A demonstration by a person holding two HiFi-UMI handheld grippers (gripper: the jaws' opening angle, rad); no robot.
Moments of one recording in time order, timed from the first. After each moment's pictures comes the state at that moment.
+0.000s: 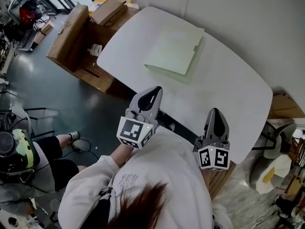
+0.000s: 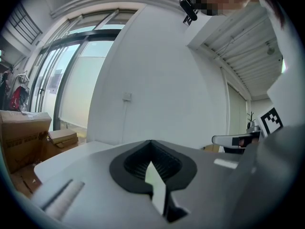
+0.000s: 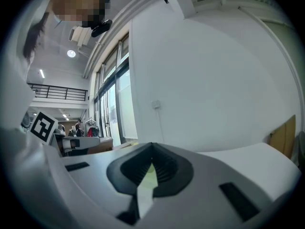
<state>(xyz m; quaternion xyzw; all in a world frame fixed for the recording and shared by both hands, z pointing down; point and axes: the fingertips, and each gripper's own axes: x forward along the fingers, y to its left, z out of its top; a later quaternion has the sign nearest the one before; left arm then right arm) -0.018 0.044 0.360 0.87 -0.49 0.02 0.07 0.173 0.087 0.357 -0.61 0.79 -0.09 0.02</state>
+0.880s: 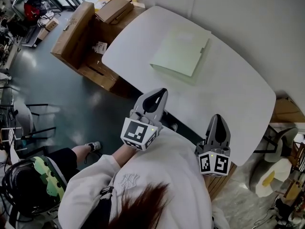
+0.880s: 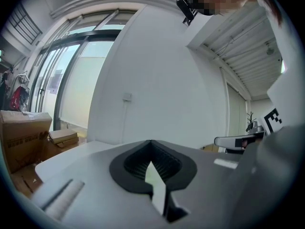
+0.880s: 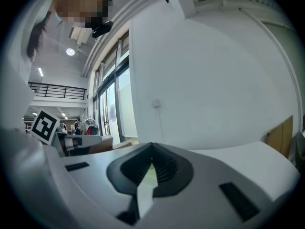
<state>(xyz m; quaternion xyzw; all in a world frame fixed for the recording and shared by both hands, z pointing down) -0.043 0.028 0.372 0.87 -0.49 0.02 0.08 0.143 0.079 0.371 -0.61 0.78 -0.09 0.00</state>
